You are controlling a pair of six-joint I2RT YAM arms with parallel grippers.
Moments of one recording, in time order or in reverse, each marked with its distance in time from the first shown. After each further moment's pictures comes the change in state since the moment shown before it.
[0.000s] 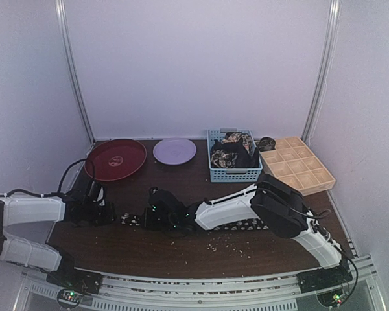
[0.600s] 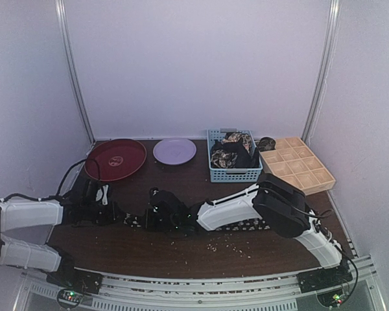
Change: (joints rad) left arm 0.000 -0.045 -0.032 0.100 0.240 0.019; right arm 0.005 -0.028 -0.043 0.027 -0.020 -0.007
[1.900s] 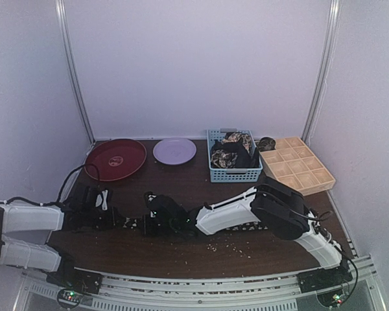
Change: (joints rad) left arm -0.002 0.002 -0.081 0.092 -0.004 -0.005; right arm 0.022 0.011 -0.011 0.035 -0.037 -0.087
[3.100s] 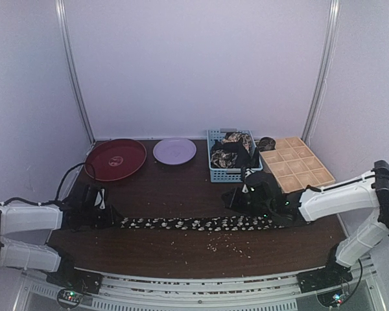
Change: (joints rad) left arm 0.000 -0.025 0.022 -0.074 -0.114 -0.010; right arm -0.245 -0.963 -0.975 0.010 0.249 0.066
